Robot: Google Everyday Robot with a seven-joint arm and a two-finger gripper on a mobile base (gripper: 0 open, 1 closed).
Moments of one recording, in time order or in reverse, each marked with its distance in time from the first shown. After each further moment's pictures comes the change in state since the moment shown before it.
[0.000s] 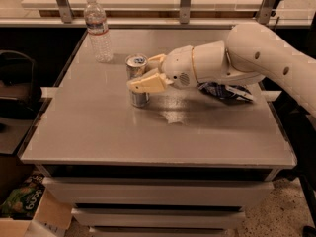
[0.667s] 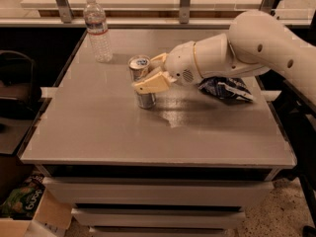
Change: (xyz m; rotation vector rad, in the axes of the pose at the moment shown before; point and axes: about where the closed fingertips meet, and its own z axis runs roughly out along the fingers) arm 0.003 0.000 -0.011 0.009 0.094 -0.023
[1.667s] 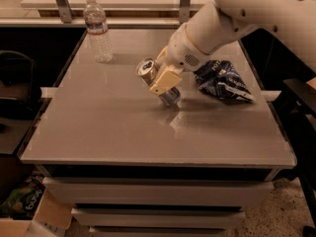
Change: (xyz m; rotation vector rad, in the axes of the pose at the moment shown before) arm 0.019 -0.004 -0.030 -0.040 0.447 -0.151
